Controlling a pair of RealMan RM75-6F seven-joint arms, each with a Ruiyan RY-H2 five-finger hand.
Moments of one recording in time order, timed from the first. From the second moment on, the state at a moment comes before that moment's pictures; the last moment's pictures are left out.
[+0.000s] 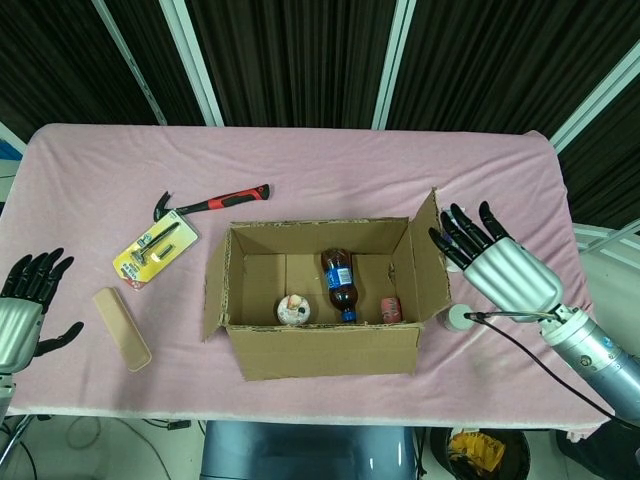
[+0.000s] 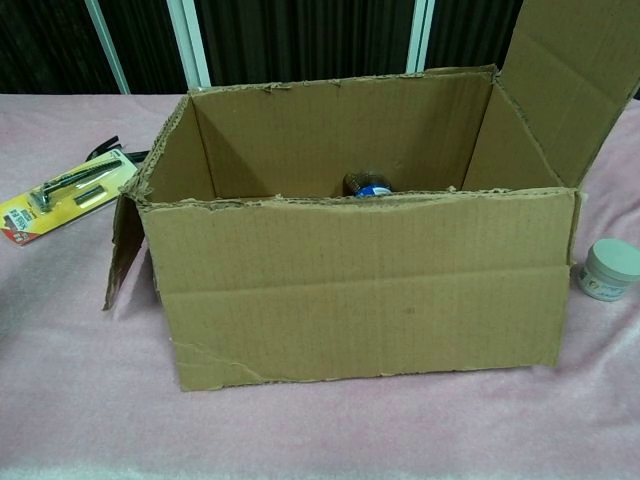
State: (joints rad) left arm -0.18 -1.16 -0.04 -1.44 1.60 1.52 -0.09; right arm 0.65 -0.72 0.05 -1.81 -1.71 1.22 -0.71
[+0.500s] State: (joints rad) left arm -0.18 -1.17 -0.04 -1.44 1.60 1.53 -0.07; right arm 0.56 -0.72 0.03 -1.71 -1.72 1.24 -0.67
